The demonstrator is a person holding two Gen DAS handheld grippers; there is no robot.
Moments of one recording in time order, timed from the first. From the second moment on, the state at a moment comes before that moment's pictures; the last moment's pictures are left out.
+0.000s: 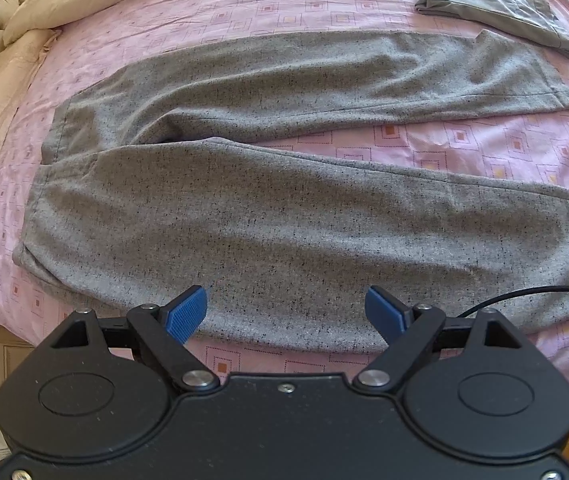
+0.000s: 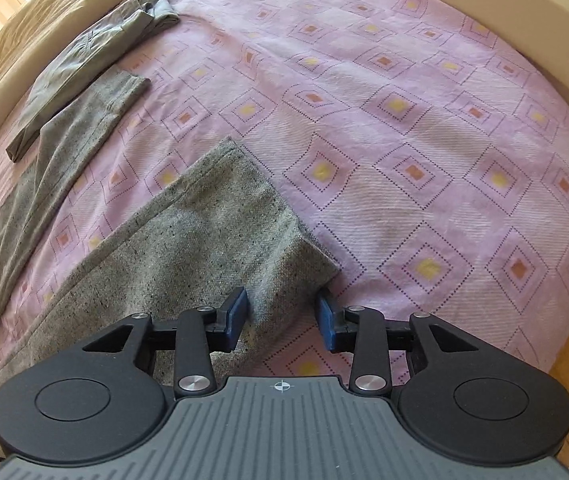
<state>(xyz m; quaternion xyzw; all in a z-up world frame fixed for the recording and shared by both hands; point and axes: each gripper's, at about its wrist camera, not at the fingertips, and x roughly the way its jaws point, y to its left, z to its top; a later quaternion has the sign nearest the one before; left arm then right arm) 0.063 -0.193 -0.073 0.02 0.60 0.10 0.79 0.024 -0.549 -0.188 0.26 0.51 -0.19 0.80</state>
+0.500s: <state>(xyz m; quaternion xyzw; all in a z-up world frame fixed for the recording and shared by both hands) 0.067 -0.172 -0.068 0.02 0.59 0.10 0.80 0.029 -0.546 -0.166 0.21 0.54 -0.20 0.79</state>
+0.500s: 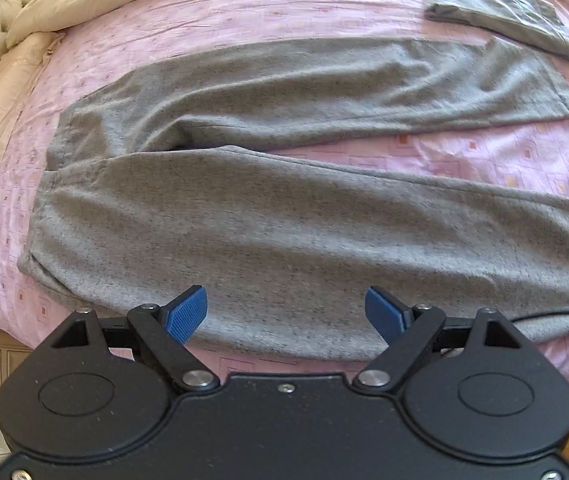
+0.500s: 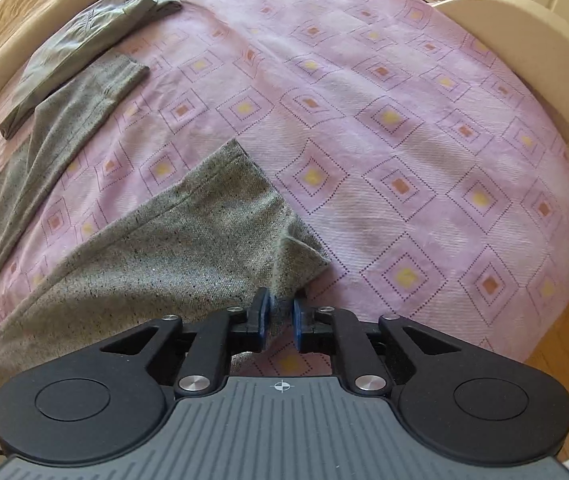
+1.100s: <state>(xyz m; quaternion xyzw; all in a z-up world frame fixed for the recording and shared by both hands) 0.174 -0.075 -0.063 0.04 0.56 0.09 0.82 0.109 -0.455 -0.099 0.15 0.45 -0.11 0.88</state>
